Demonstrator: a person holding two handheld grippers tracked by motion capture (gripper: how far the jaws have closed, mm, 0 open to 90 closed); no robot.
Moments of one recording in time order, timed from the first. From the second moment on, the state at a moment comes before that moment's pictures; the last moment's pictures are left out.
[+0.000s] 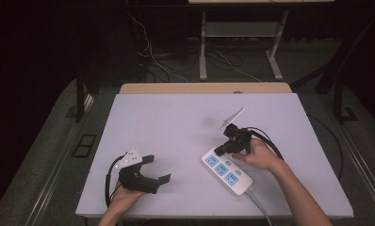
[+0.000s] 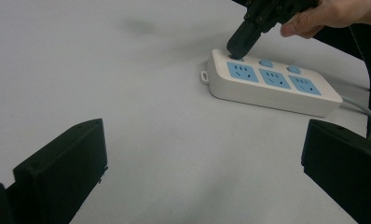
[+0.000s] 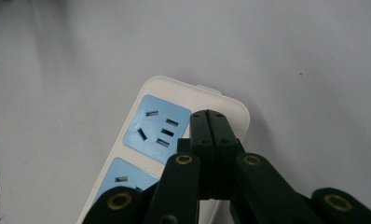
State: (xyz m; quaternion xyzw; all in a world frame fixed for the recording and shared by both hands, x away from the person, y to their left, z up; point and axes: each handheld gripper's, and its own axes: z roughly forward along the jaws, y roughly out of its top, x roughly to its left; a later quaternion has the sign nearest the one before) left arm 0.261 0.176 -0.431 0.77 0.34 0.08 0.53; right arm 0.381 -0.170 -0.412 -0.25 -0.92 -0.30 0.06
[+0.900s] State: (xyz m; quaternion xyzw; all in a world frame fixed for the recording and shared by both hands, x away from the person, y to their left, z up) left arm 0.263 0.176 -0.432 0.77 0.34 0.08 0.53; right arm 0.380 -0.176 -0.398 -0.25 -0.92 -0.31 0.07
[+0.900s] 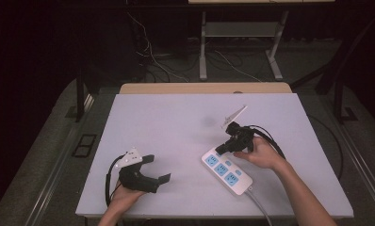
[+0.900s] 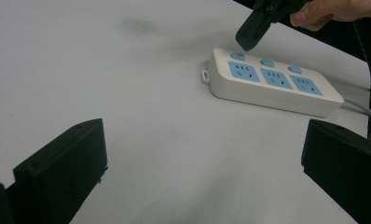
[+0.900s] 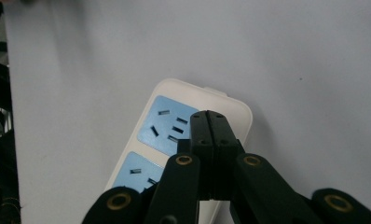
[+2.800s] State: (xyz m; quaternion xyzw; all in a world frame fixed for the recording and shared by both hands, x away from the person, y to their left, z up) left arm 0.259 0.174 -0.430 0.77 0.34 0.08 0.53; right arm 0.266 -0.291 -0.402 -0.41 -0.78 -0.46 -0.07
